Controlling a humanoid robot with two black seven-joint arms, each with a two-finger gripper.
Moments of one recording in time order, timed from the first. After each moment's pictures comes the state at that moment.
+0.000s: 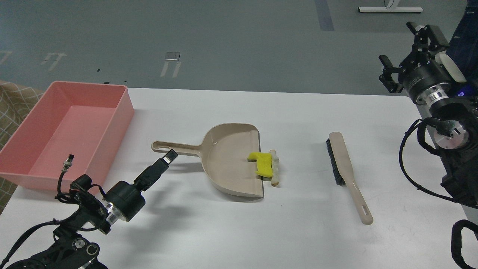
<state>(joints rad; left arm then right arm) 0.00 0.54 -0.83 -1.40 1.34 0.22 -0.42 0.70 -0.28 1.29 0.73 -0.69 0.34 0.14</state>
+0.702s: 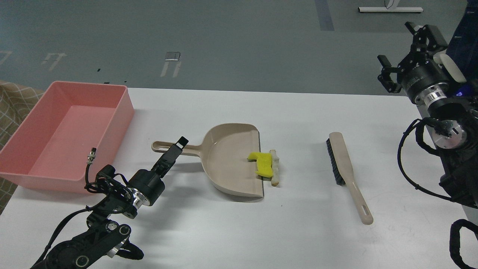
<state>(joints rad) -0.12 0.35 -0.83 -1.20 1.30 0.25 -0.38 0.71 -0.27 1.29 0.73 -0.69 0.34 0.14</state>
